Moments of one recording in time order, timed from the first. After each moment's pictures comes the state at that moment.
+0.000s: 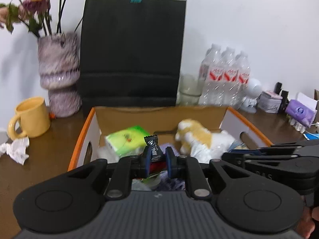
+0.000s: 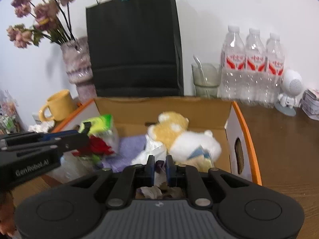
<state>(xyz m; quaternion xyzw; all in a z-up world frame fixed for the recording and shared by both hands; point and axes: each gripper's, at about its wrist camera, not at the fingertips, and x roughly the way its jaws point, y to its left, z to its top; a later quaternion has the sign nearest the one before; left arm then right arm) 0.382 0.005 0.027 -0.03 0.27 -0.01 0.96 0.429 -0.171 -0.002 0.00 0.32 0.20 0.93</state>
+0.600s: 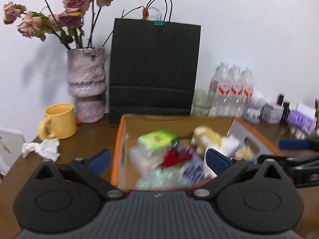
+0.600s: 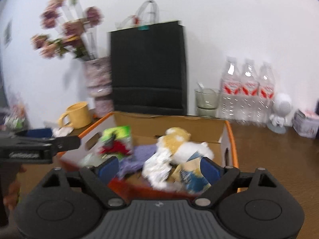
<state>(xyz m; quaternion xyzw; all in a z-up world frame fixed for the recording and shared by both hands) 0.306 0.042 0.040 -0.02 0.22 0.02 0.97 0.342 -0.192 0.030 -0.03 0.25 0.24 0.94</state>
